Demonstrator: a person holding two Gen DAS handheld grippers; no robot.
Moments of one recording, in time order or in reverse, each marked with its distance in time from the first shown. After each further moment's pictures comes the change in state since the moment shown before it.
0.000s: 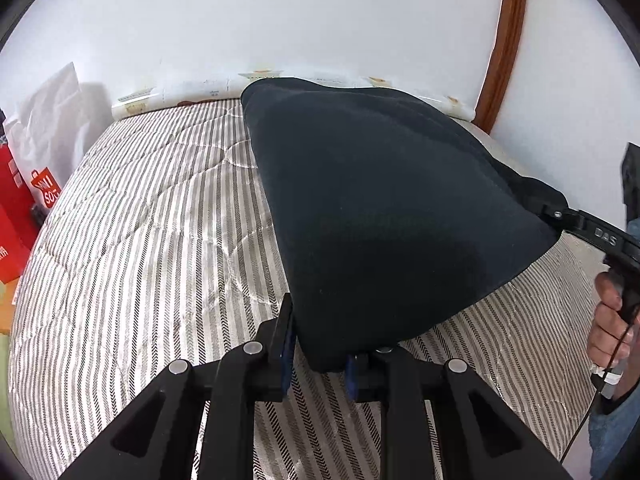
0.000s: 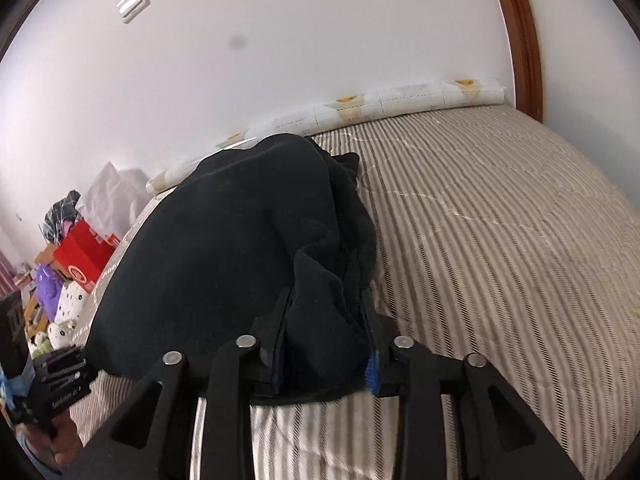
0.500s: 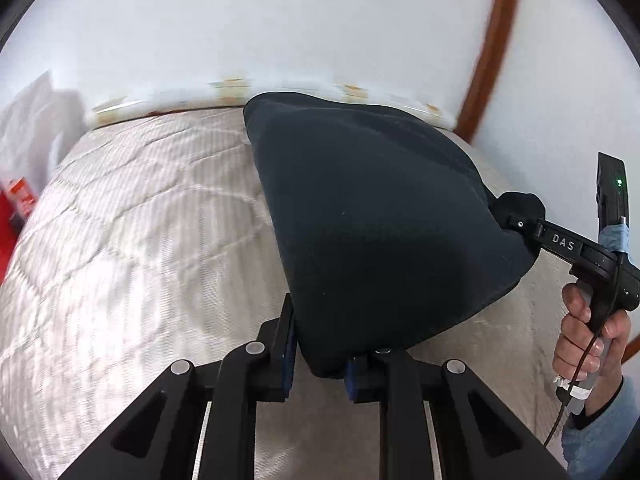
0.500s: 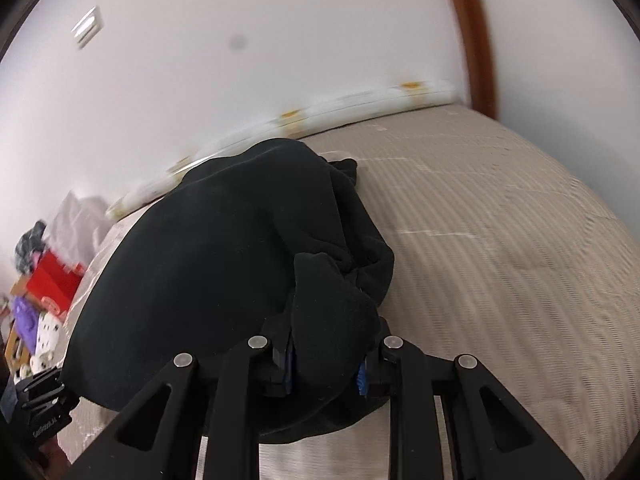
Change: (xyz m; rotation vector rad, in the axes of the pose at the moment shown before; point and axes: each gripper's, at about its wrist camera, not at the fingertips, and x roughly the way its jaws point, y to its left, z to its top) left arm -0.002 -0.015 0.021 -0.013 -0.014 -0.057; right arm 0.011 -0.028 0.016 0.081 -0.019 -0.095
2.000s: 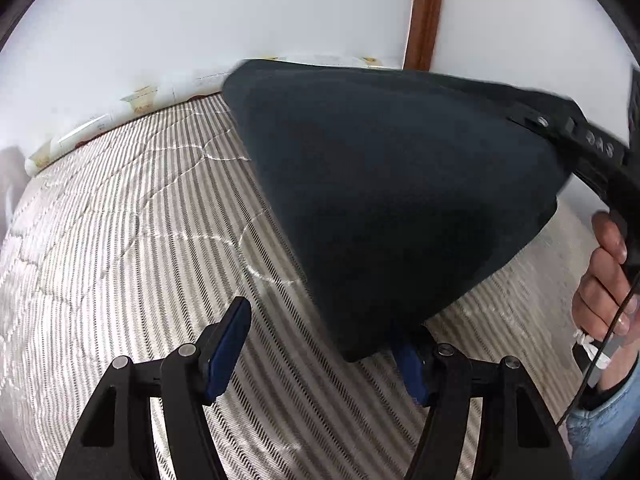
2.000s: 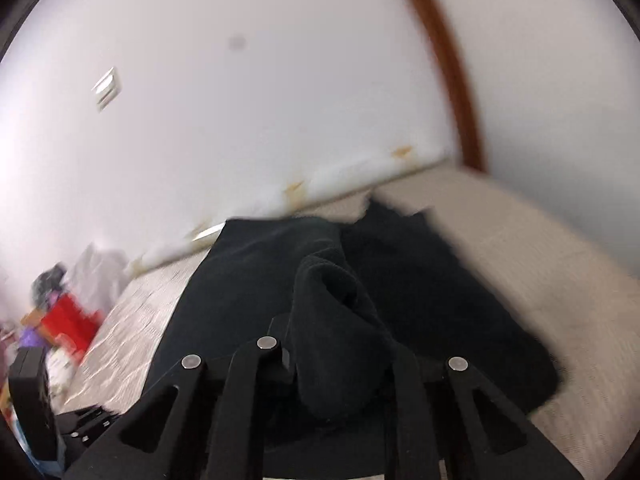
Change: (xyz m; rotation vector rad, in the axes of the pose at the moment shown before) left arm 0.073 -0.106 0.012 0.200 0.087 -0.047; right arm -0.066 -0.043 0.004 0.060 -0.280 -0.001
